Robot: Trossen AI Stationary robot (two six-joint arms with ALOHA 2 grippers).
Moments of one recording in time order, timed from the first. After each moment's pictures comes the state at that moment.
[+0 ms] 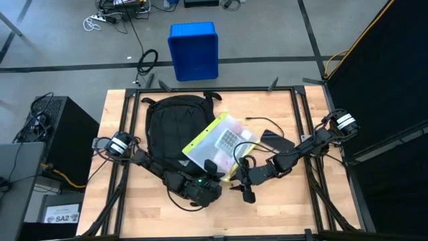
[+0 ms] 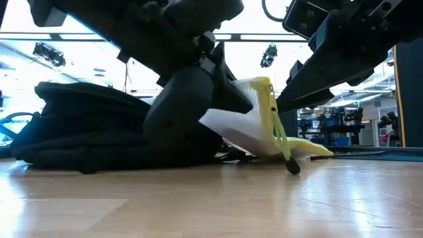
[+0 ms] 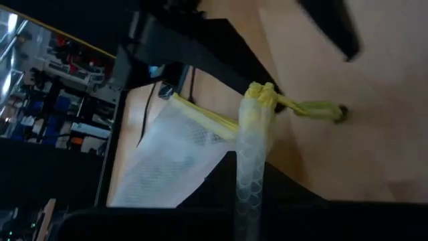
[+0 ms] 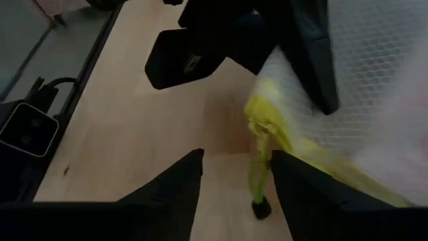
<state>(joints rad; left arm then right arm) -0.49 2.00 1.17 0.19 -0.88 0.39 0.47 1.64 0.73 0.29 0.22 0.42</state>
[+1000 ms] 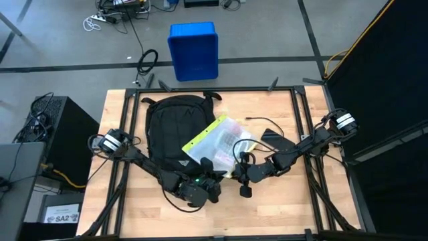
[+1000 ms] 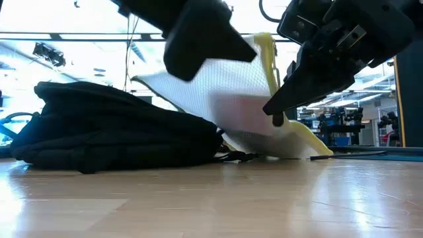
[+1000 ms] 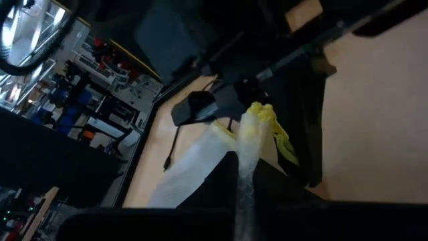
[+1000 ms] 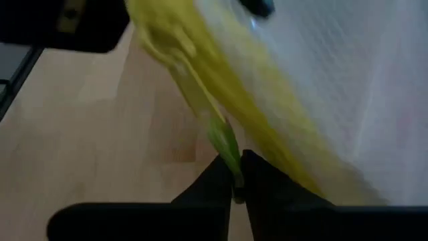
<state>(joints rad) -0.53 1.92 1.17 0.28 -0.97 0.36 0.44 1.64 0.73 0.26 0.34 0.35</state>
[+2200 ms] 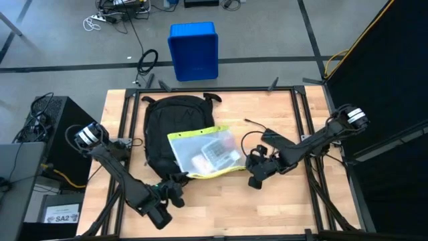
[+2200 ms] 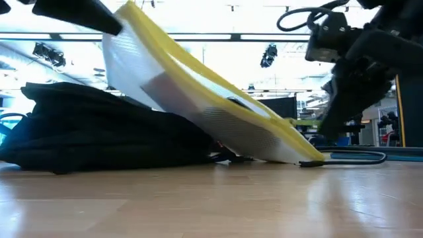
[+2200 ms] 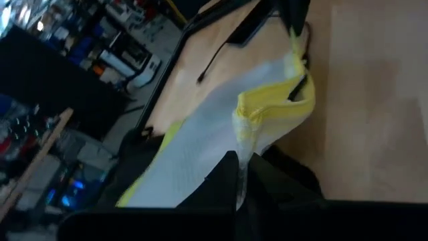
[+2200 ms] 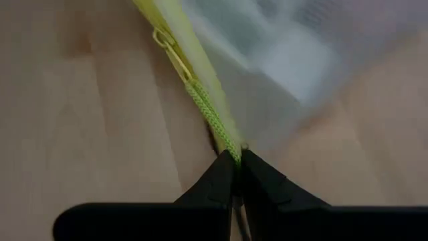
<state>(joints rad) -0.84 1.68 1.16 -0.89 -1.19 -0.77 0.45 1.48 0.73 -0.33 0.40 0.65</state>
